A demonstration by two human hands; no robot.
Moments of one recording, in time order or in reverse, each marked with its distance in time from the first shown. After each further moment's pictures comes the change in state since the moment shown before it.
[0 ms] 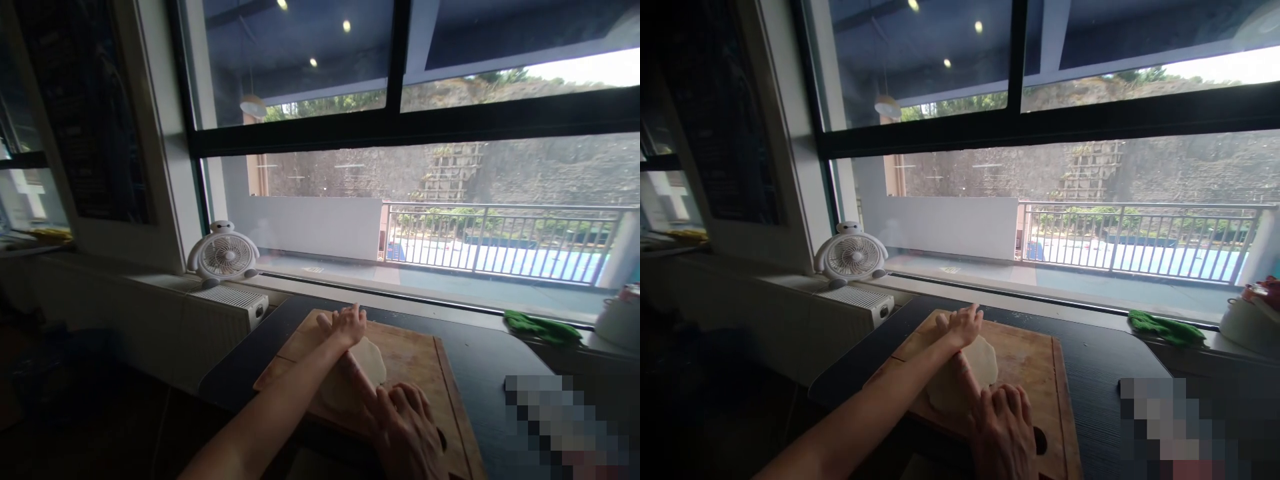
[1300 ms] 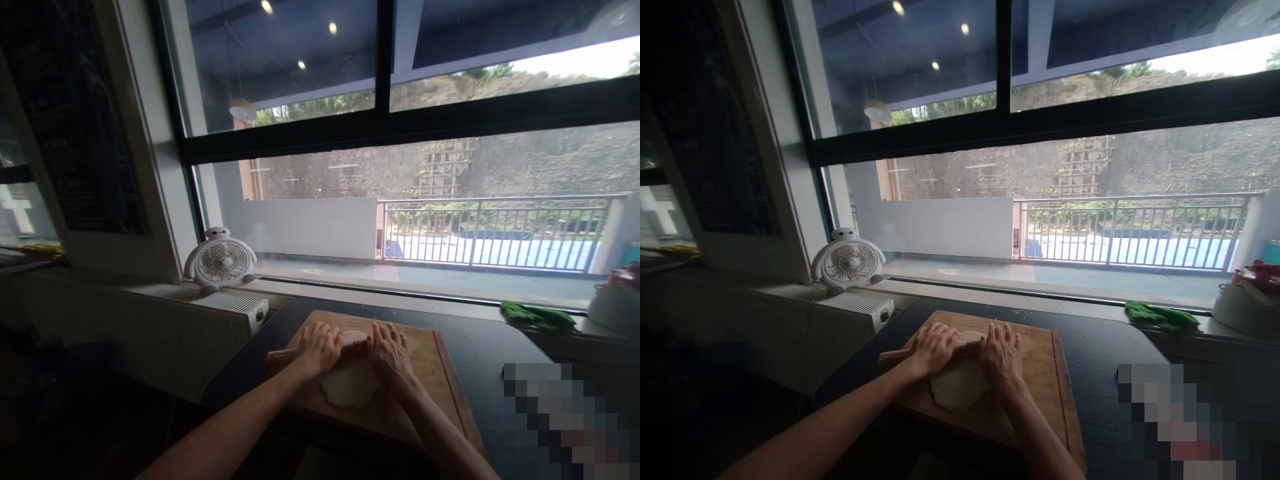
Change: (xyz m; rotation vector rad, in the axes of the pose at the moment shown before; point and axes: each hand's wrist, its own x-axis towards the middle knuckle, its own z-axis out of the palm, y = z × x) left_hand -0.059 -0.061 -0.012 0.226 0.101 0.109; right_hand 0.083 0.032 0.067 -0.029 -0.239 0.308
